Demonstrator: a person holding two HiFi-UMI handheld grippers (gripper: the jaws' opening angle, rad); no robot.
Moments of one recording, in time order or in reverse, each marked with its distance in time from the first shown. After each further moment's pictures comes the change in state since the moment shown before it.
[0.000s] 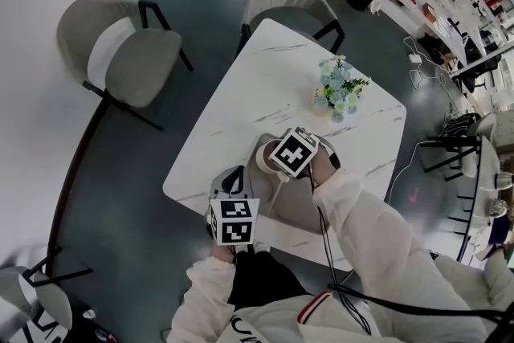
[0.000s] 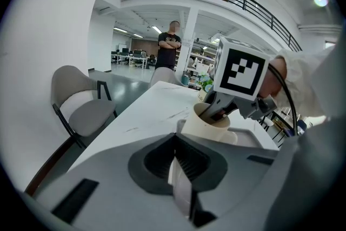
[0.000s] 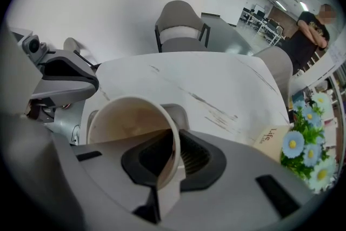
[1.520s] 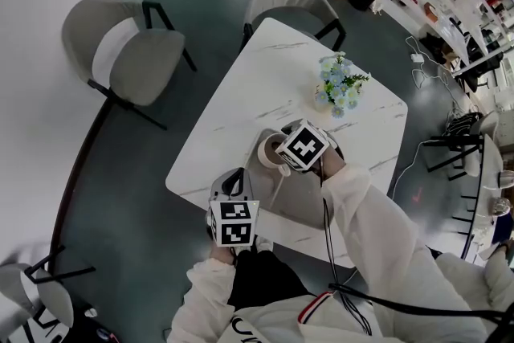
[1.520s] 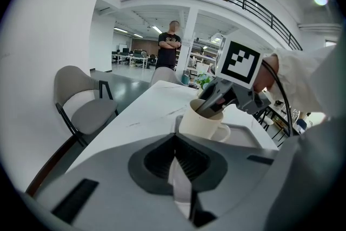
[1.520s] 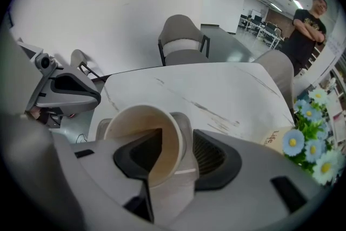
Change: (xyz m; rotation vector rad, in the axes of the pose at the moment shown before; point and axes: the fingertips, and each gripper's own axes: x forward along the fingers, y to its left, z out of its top) left arm -0.018 -0.003 -0.012 0.006 0.004 0.009; right arm -0.016 -0.005 -0.003 0.023 -0.077 0.010
